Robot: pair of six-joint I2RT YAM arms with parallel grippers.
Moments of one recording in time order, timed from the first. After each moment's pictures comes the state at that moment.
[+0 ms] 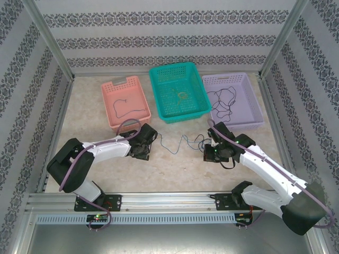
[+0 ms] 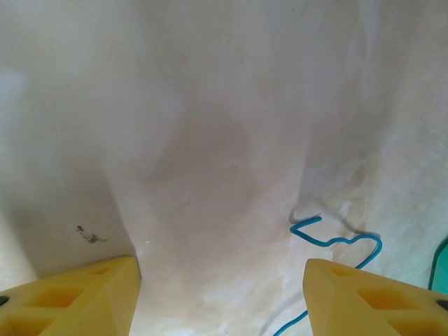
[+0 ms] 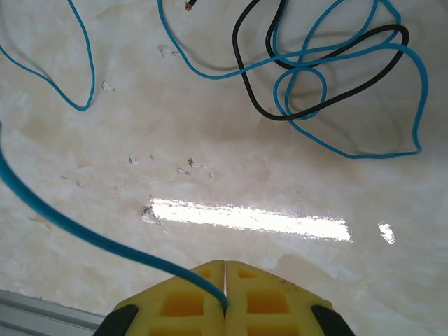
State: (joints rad) left arm -0.68 1.57 0.79 -0.39 -0.13 -2.07; right arm 0.54 1.03 0.75 -0.94 -0.15 0.62
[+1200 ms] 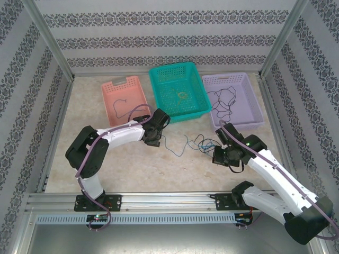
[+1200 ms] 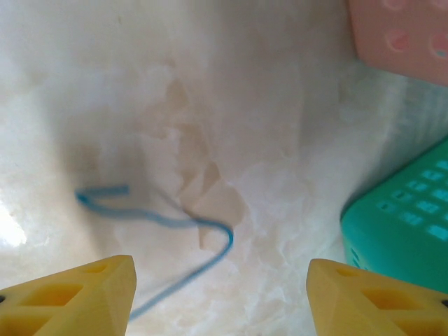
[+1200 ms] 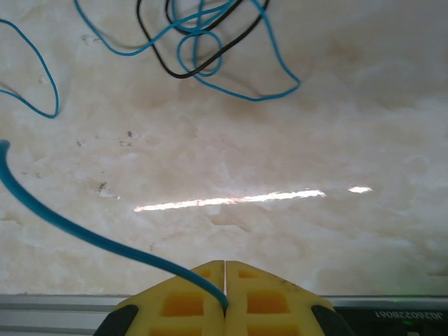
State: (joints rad) left arm -0.68 1.78 1.15 -0.53 -0.15 -2.08; right arm 0.51 0.92 0.83 -1.21 -0.05 0.73
